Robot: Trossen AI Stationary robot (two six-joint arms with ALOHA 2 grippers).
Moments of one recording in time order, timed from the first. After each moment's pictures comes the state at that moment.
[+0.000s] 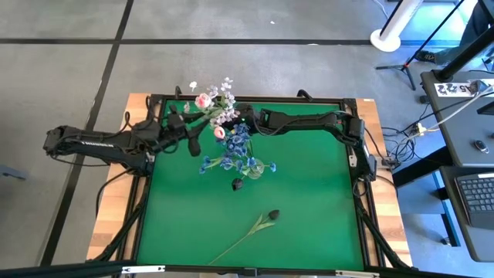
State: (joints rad) left arm 0.03 0.78 0.53 0.29 -0.58 0.08; right arm -0.24 2.10 1.60 -0.05 -0.17 -0.05
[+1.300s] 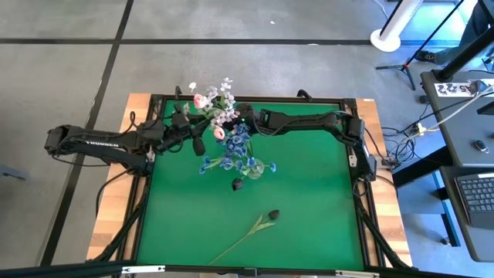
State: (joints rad) left arm 0.06 0.86 0.53 0.39 -0.55 0.08; right arm -0.24 2.10 1.60 -0.06 -0.18 -0.05
